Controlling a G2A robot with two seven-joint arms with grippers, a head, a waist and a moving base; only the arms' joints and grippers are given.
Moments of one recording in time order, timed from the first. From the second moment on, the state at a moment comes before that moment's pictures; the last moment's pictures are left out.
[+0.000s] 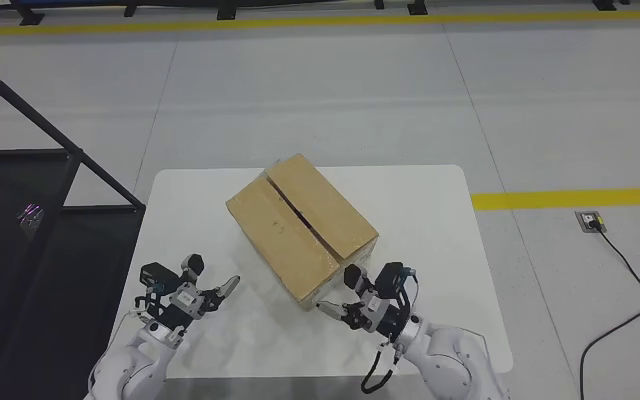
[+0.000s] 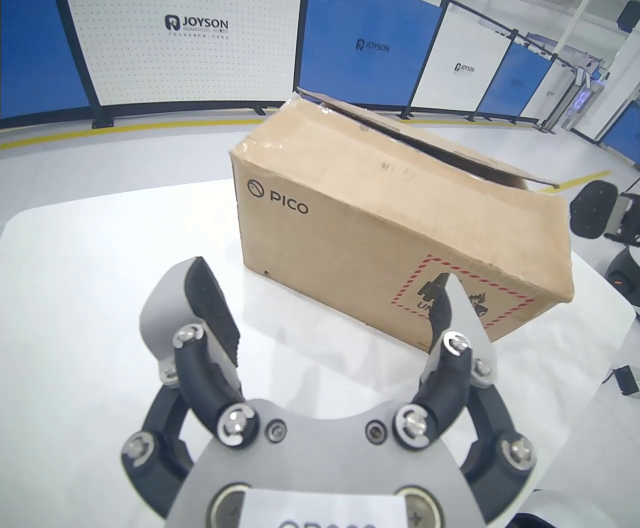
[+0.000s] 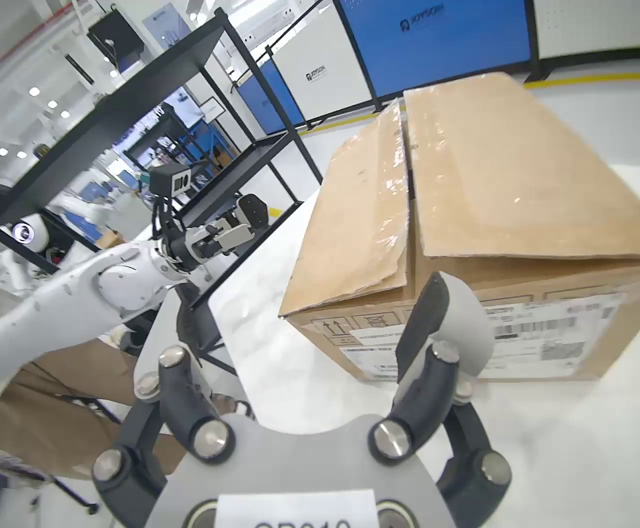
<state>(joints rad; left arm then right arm) 1.37 -1.14 -1.58 -1.52 1.11 -0.54 0.17 -1.22 -1.39 1.25 -1.60 -0.77 -0.63 0.34</state>
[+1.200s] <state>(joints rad) 1.37 -1.14 -1.56 -1.53 1.13 -0.54 0.20 -1.04 -1.38 1.13 -1.48 -0.48 -0.56 0.50</state>
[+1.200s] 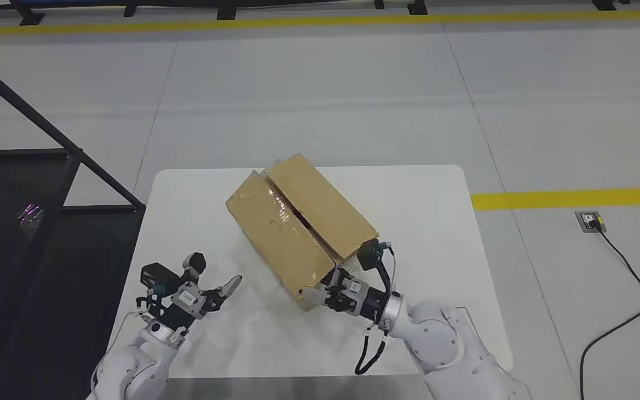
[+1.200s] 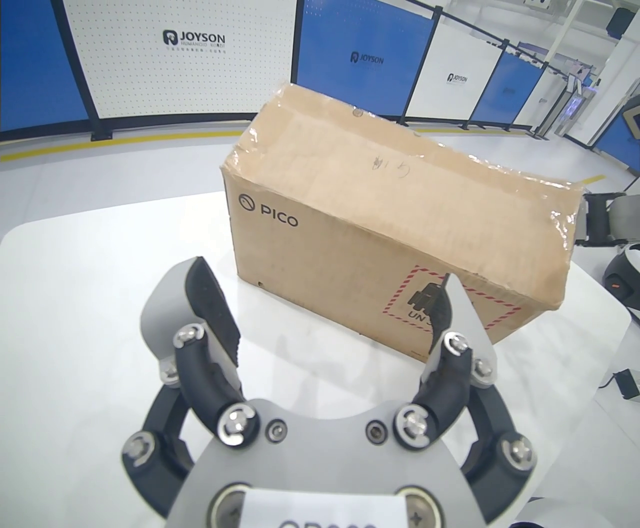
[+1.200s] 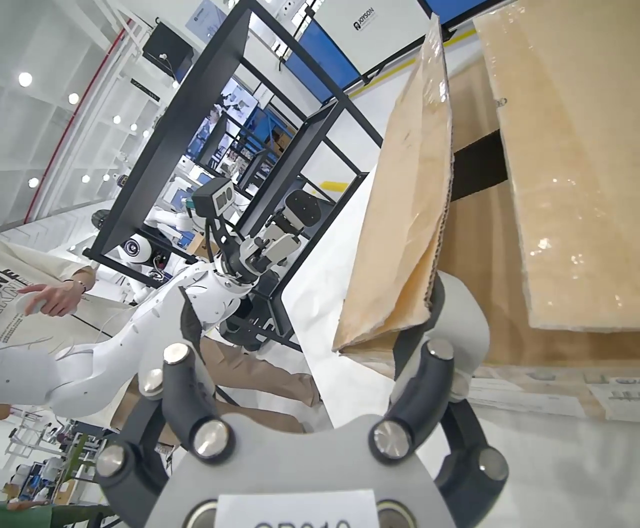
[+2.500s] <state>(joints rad) 1.34 -1.15 -1.61 -1.47 0.97 -0.28 0.22 -1.10 -1.32 1.18 -1.52 -0.58 -0.76 0.48</state>
